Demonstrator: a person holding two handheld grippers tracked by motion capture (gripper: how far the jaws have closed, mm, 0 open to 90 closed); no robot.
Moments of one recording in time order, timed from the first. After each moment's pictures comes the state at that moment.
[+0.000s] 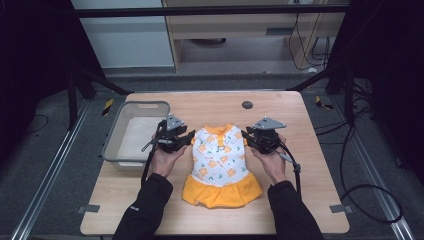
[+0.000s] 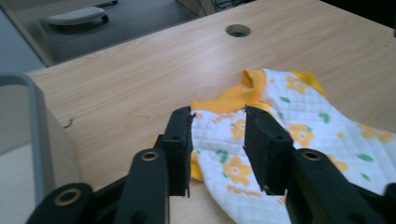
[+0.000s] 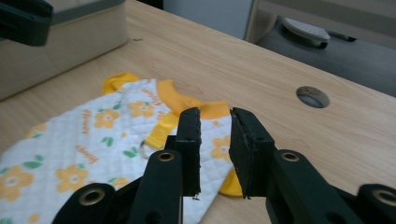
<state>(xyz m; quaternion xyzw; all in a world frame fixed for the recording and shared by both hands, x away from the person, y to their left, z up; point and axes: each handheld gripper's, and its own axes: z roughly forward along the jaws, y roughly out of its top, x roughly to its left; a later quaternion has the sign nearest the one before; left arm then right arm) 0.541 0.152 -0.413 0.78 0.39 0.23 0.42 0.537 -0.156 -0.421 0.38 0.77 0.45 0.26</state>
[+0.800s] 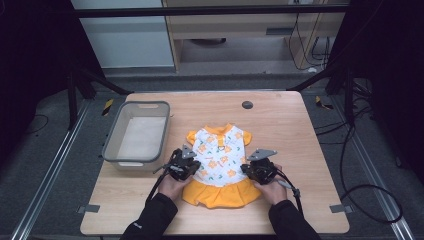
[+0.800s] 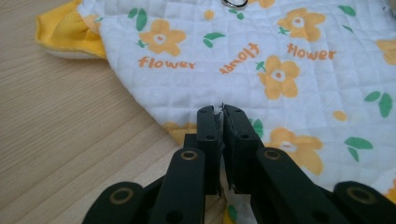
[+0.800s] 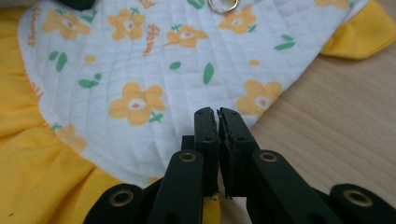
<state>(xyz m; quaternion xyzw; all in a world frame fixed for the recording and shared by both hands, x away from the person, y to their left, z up) 0.508 0.132 -0.495 0.85 0.37 0.17 0.34 0.490 -0.151 -0.496 0.37 0.84 0.36 0.16</state>
